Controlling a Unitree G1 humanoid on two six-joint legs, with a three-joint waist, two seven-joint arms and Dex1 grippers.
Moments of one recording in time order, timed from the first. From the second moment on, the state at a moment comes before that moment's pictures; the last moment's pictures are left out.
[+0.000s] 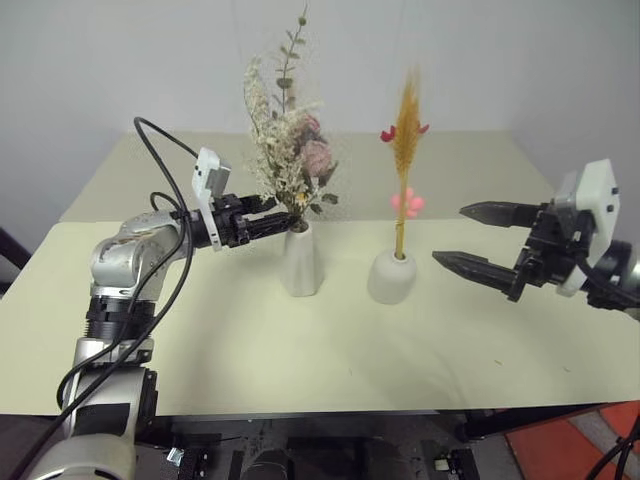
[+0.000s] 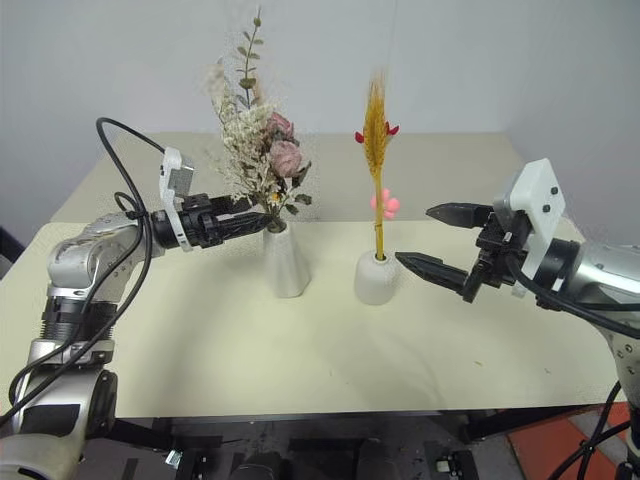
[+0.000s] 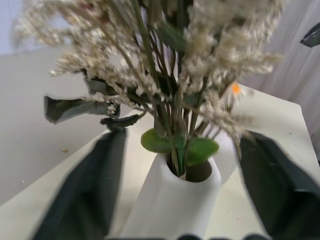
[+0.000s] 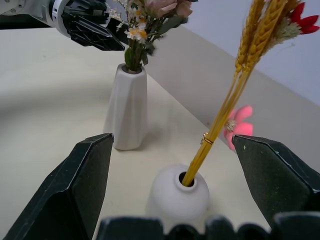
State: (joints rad) left arm -0.82 0.59 0.08 0.19 -0.55 0.68 -1.03; right arm -0.36 -0.97 -0.36 -0.52 0.80 0.74 0.80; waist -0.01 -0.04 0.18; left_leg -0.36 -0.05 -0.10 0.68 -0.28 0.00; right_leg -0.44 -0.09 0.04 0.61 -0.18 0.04
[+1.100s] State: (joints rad) left arm -0.09 1.01 0.50 -0.41 -0.70 0.70 -1.08; right arm -0.23 -0.95 -0.37 -0.47 0.79 0.74 0.81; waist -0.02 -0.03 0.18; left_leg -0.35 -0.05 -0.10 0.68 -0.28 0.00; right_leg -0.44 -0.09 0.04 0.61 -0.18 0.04
